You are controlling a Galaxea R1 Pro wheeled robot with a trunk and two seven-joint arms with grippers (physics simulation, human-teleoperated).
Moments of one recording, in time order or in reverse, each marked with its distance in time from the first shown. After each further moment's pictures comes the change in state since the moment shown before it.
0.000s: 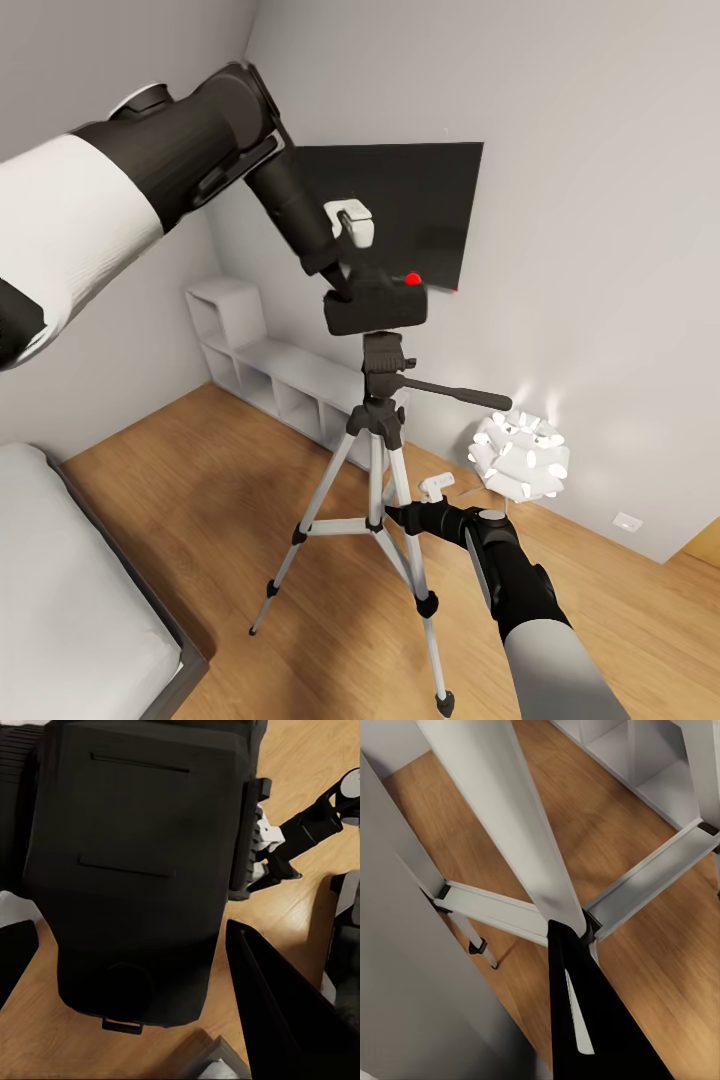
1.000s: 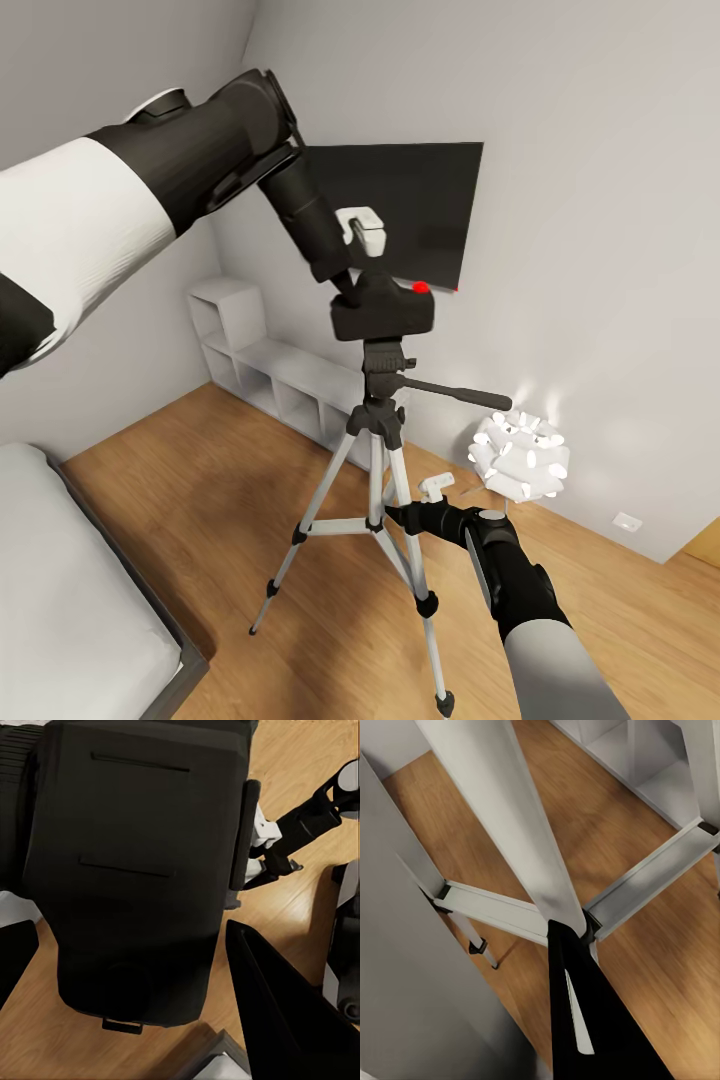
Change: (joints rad) left arm 0.000 -0.023 -0.037 -0.011 0.019 0.004 0.010; right arm 0.000 0.000 0.001 0.000 -0.002 0.001 -0.001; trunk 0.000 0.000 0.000
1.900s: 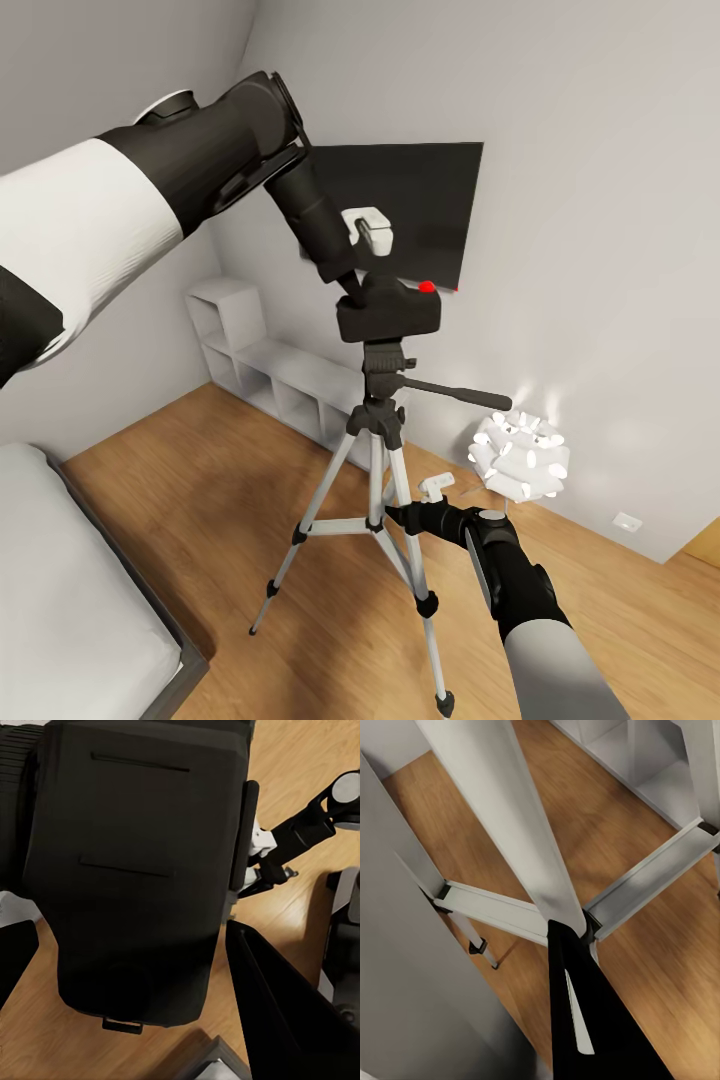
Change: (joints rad) left arm 0.000 -0.019 0.000 0.020 0.022 0.008 0.014; right arm 0.000 0.000 -0.001 0.000 0.001 -0.001 0.001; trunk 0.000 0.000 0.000
